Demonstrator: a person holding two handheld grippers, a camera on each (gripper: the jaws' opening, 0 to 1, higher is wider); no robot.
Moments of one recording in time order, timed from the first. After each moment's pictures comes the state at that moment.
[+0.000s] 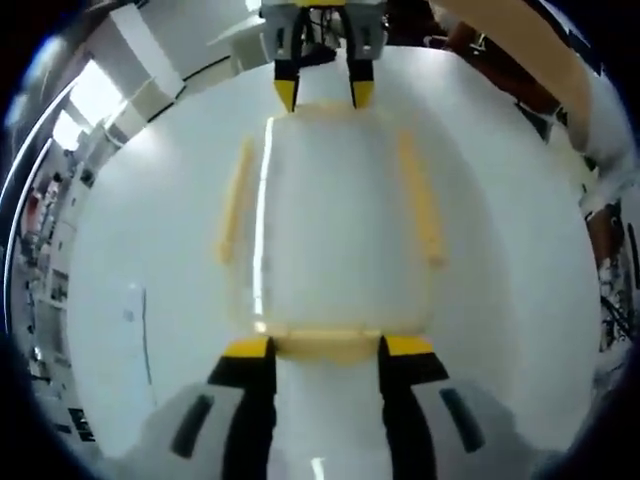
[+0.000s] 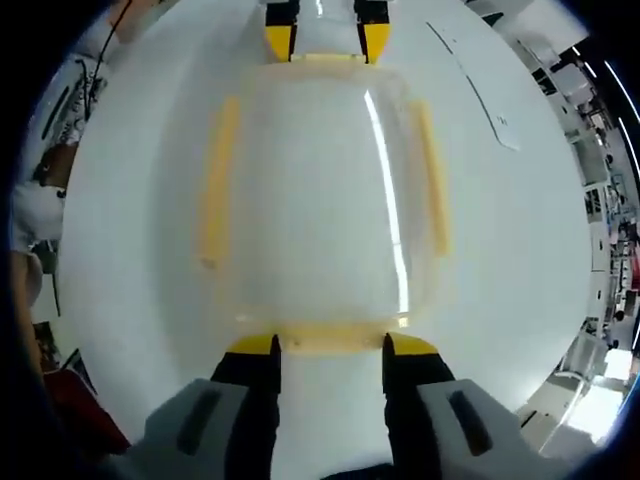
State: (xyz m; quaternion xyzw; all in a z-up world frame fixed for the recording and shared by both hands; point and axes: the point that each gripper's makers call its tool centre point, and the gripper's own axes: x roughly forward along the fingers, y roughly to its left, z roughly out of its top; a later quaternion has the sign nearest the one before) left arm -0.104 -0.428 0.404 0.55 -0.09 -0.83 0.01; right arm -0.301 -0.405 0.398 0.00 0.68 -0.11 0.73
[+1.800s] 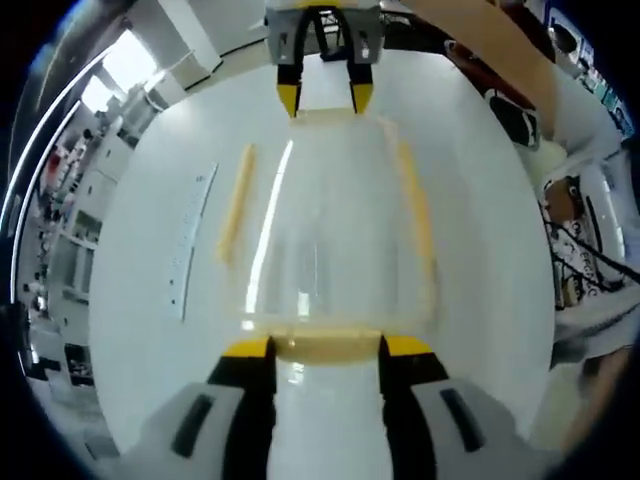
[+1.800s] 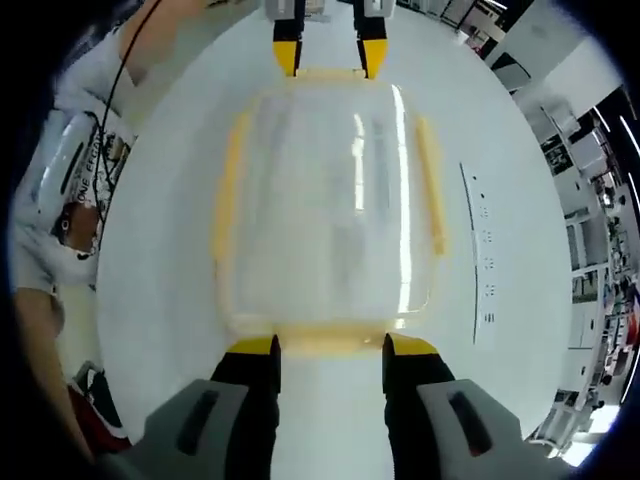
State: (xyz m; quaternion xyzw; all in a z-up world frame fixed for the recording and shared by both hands) left arm 0.119 -0.408 0.491 0.57 -0.06 -0.82 0.08; right arm -0.075 -0.417 0.473 -0.06 0.62 -0.05 0.78
